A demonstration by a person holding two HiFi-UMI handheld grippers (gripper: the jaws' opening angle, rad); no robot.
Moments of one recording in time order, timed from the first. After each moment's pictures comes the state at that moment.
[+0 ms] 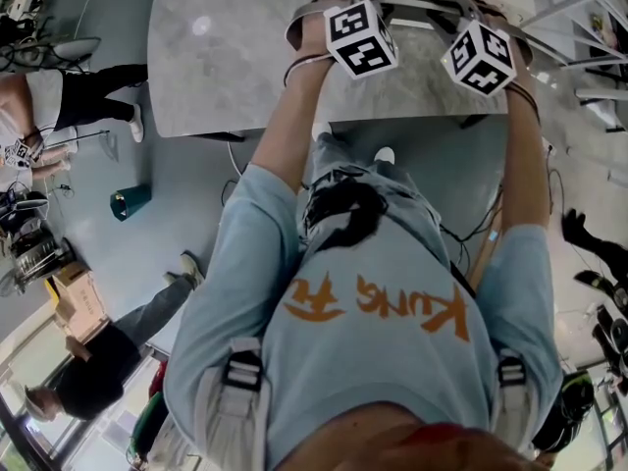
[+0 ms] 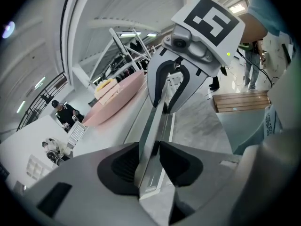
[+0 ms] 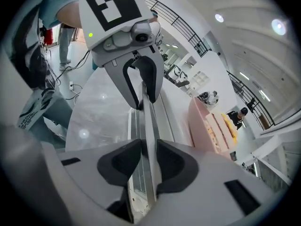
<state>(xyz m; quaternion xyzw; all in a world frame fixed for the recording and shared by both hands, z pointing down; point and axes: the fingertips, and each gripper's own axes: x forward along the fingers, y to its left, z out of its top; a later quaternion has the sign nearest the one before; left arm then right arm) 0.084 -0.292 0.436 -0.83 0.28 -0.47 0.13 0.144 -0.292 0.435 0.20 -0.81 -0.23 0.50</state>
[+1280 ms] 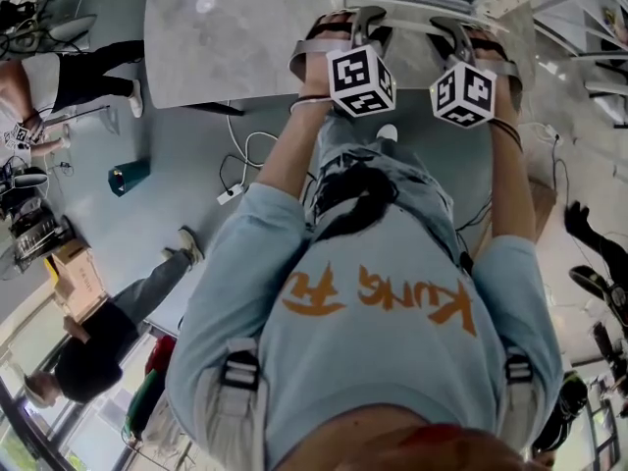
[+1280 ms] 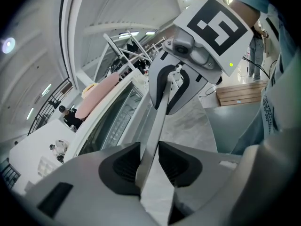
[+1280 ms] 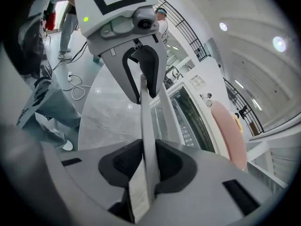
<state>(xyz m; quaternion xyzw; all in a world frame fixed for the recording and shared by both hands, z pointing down) 0.087 -0.202 0.473 -0.81 0.32 -0.47 0.17 0.146 -0.211 0.483 0.23 -0.79 -0.28 0.50</state>
